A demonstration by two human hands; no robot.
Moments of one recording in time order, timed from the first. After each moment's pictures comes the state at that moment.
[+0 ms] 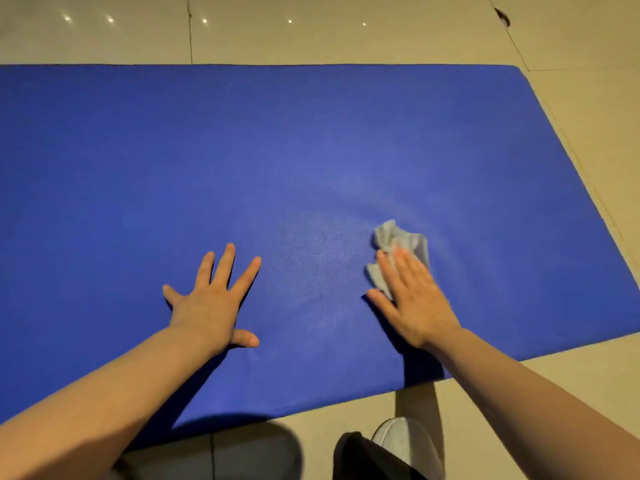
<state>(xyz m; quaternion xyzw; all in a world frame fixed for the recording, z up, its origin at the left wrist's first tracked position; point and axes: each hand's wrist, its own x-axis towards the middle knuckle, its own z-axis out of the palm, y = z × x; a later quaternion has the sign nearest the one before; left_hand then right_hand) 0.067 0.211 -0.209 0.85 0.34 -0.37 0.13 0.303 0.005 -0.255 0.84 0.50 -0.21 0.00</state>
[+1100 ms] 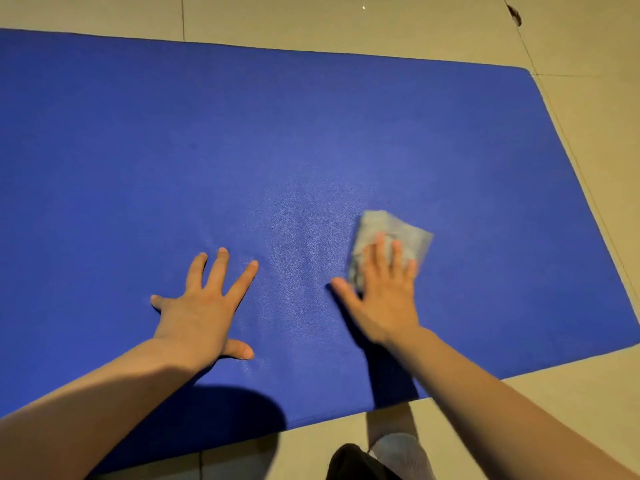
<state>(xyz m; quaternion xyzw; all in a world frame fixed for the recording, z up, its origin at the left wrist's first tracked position) 0.068 0.219 -0.213 0.87 0.29 -0.39 0.08 0.268 0.066 -0.255 0.88 0.42 -0.21 -0.01</state>
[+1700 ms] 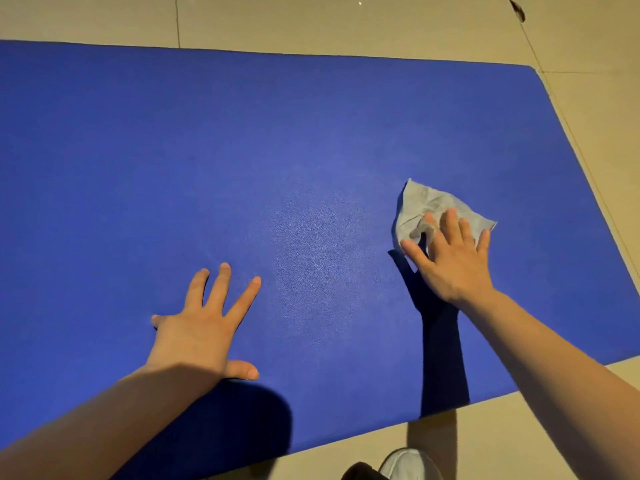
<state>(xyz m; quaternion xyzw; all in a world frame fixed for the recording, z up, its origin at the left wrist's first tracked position) 0.066 0.223 -0.212 0.89 0.24 -0.39 0.04 0.376 0.061 -0.238 0.92 0.35 -0.17 0.06</state>
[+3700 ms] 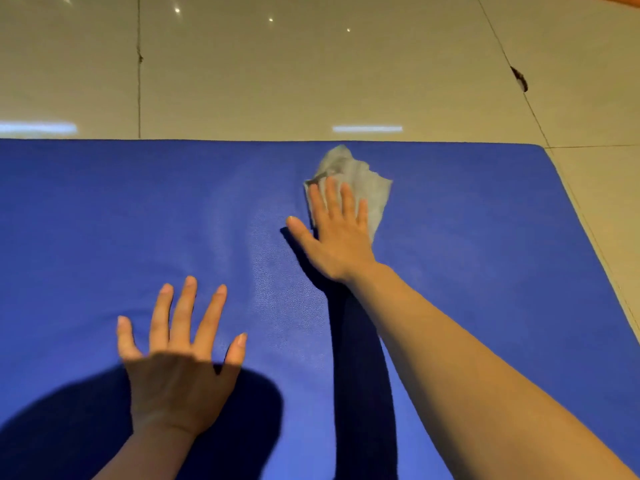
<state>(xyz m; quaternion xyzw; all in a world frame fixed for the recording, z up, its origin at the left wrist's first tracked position) 0.164 0.328 -0.286 0.90 0.43 0.06 0.02 0.417 0.320 -0.261 0.86 0.45 -0.22 -0.07</state>
